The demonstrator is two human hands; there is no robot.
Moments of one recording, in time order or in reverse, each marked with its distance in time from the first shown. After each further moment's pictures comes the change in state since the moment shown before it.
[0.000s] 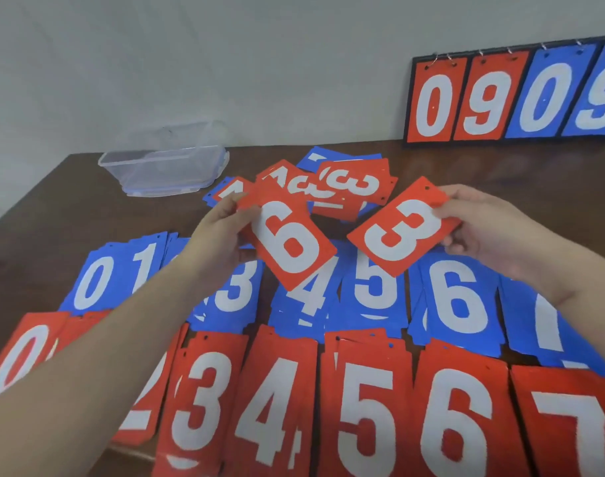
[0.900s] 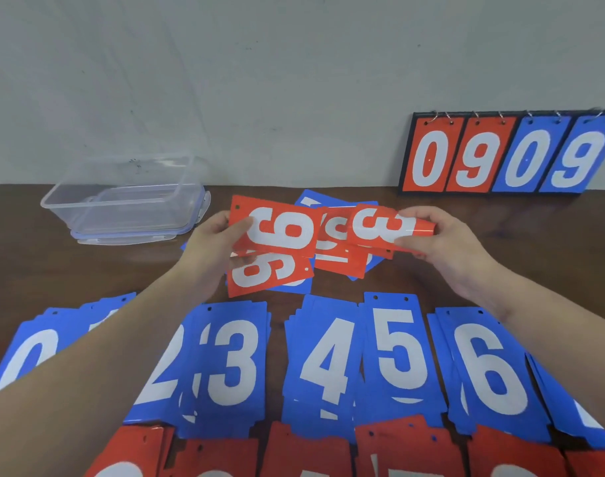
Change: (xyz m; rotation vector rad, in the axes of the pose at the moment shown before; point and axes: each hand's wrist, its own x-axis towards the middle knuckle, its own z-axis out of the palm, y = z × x) left_hand 0.118 0.003 -0.035 0.002 -0.007 0.012; right_hand 0.084 -0.017 0.049 -0.149 0.296 -0.182
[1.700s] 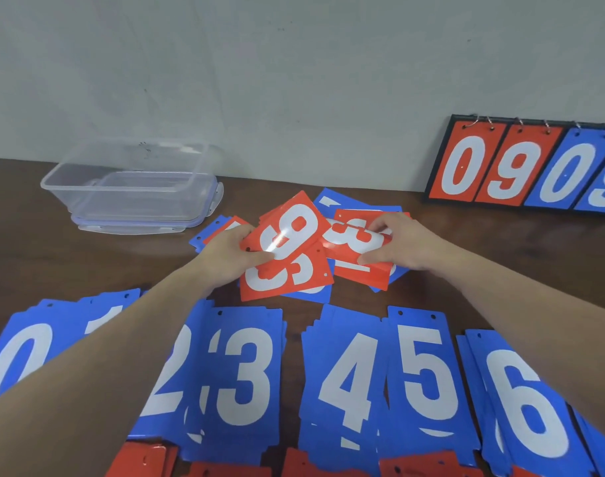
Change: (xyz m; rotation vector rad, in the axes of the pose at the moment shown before) left_hand 0.042 -0.028 -0.028 0.596 -0.179 0.001; right_hand 0.073 -0.007 0.064 -0.787 -0.294 -0.043
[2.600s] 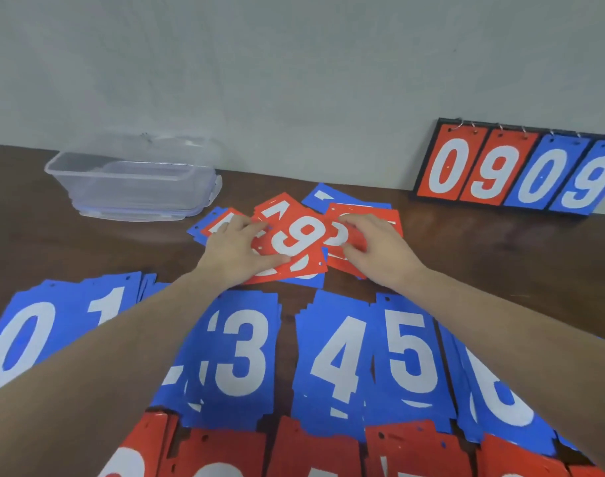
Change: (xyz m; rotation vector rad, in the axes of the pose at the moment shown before) left_hand -0.007 -0.005 0.019 0.614 0.154 0.144; right_hand -0.041 -0.018 0.034 -0.099 0.246 -0.306
